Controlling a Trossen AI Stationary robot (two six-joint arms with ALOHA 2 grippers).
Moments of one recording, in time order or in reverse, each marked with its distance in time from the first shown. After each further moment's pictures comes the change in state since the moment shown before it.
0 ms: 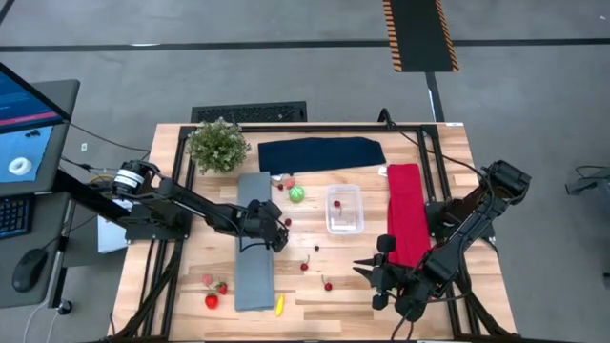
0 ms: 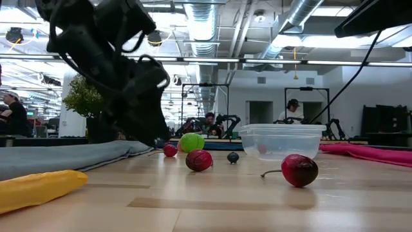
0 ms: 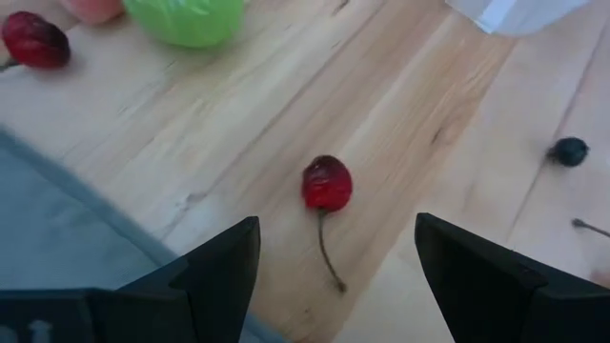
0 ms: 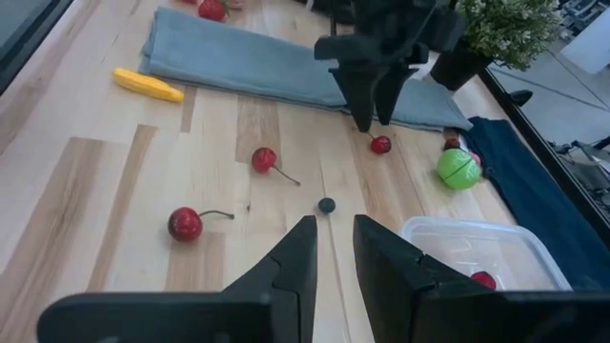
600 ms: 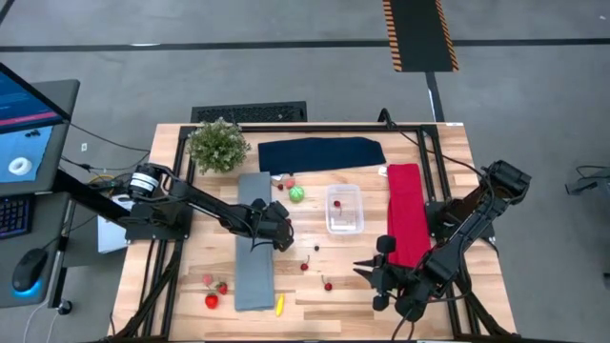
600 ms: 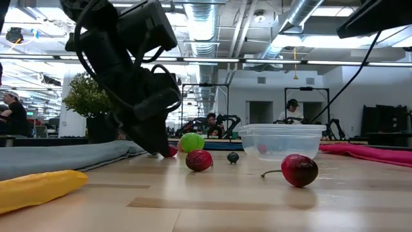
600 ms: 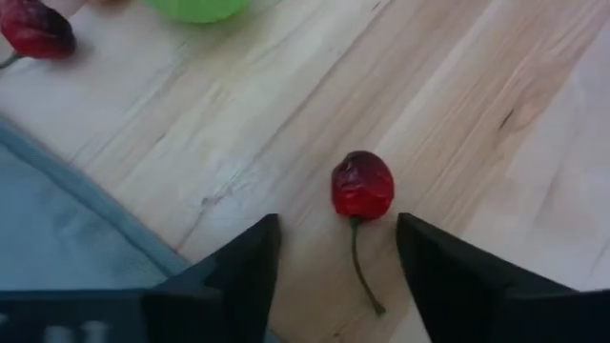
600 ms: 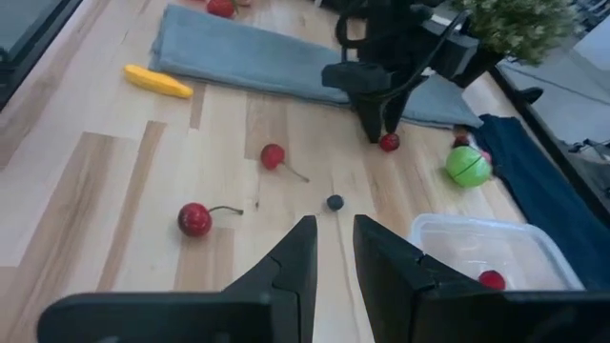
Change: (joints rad) left arm 0.016 0.119 0.159 -0.241 0.000 -0.007; right arm 0.002 0.000 0.000 0.002 -0.026 0.000
